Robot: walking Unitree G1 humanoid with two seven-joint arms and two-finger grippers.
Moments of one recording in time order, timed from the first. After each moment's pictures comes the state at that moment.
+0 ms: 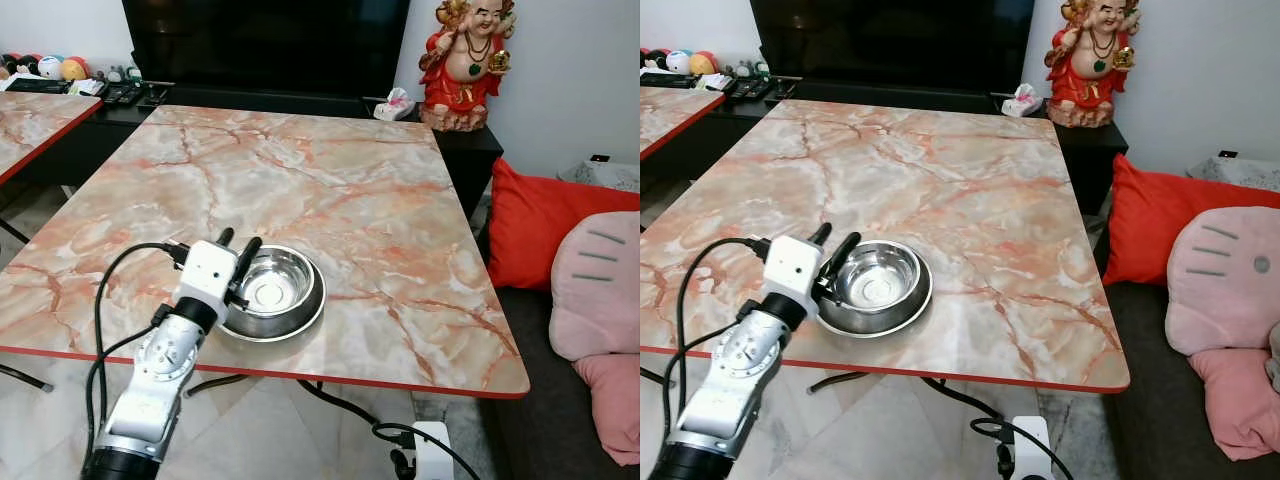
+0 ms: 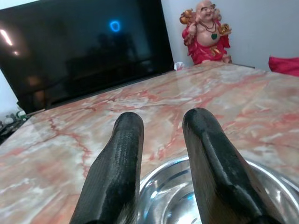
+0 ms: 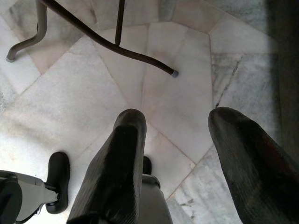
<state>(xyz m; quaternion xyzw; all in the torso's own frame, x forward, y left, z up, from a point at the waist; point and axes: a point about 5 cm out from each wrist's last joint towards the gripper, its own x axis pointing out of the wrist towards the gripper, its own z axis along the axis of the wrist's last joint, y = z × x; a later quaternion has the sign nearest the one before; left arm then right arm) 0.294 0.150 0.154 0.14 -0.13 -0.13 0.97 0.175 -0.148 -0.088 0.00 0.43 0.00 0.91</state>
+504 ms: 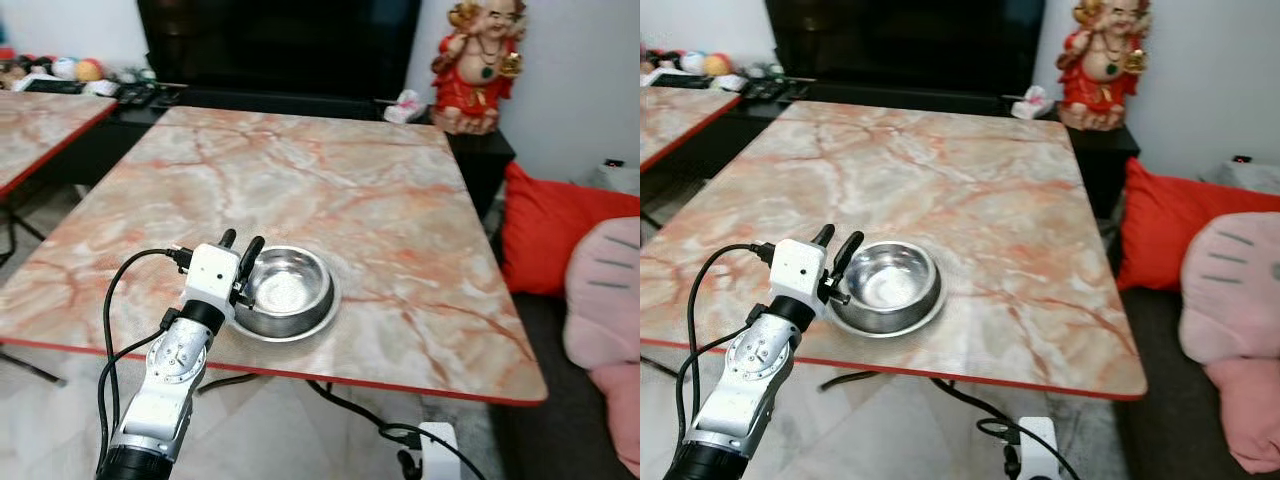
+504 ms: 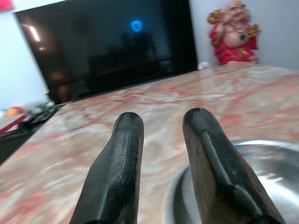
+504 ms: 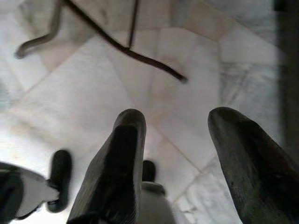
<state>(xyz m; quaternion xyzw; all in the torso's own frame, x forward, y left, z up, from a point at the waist) 0.298 0.151 0.150 0.13 -0.14 -0.12 0.98 0.174 -0.151 -0.088 -0.01 0.43 0.00 0.90</state>
